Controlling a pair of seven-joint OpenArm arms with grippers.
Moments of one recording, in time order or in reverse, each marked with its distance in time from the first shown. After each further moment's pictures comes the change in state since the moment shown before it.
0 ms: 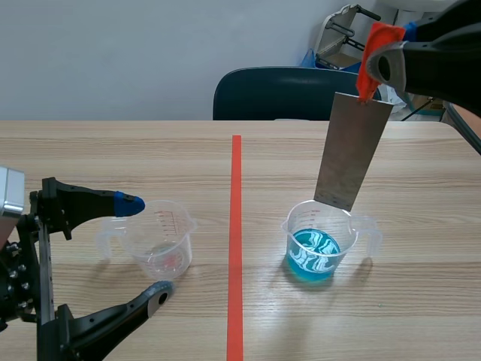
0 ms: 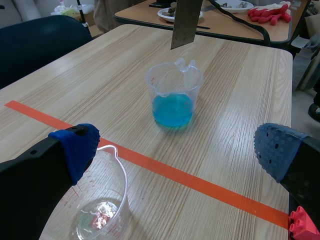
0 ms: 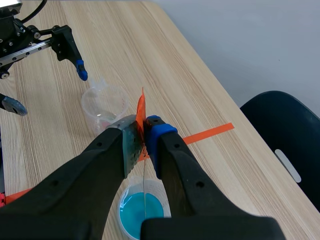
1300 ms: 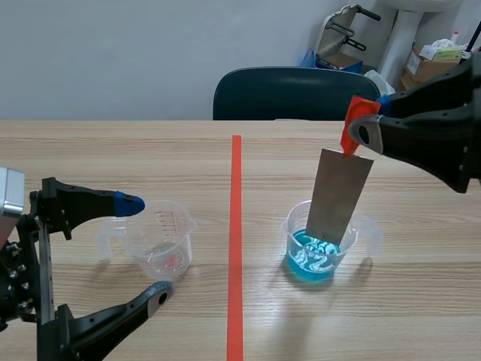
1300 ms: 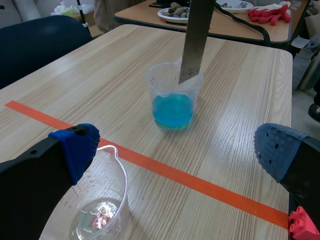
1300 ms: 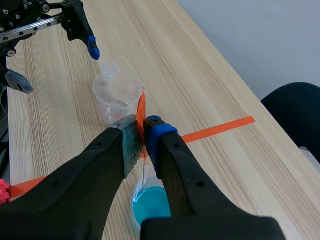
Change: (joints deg) left arm 0.0 0.0 0.0 0.0 0.0 0.0 0.0; right arm 0.2 -2.7 -10.2 -6.8 -15.6 1.1 14.2
